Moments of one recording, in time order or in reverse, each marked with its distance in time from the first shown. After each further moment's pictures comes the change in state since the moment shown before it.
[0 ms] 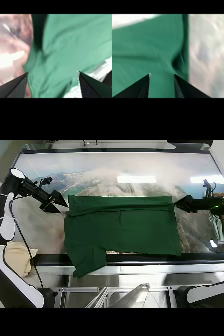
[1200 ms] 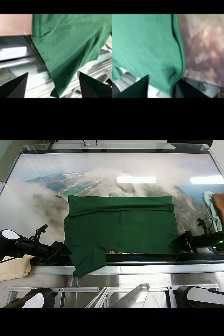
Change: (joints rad) left arm 0.083 0.889 -1.397 -0.004 0.472 0.169; right arm -0.179 0.267 -0.619 -0.125 0.147 0.039
